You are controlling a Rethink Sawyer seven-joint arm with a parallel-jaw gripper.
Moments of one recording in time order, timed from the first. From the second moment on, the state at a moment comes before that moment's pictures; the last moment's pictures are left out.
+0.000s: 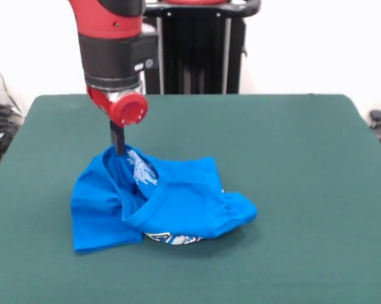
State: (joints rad) arm -0.45 -0.61 0.05 1.63 -0.12 0.48 2.43
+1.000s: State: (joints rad) arm -0.45 -0.68 0.06 1.53 -0.11 0.79 2.43
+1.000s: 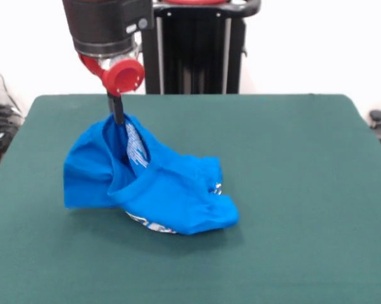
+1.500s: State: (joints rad) arm -0.46 -0.75 0.06 1.47 -0.07 0.94 2.43
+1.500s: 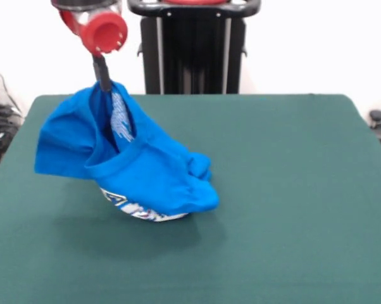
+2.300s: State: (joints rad) arm -0.56 -0.77 0.06 1.32 -0.06 0.96 2.43
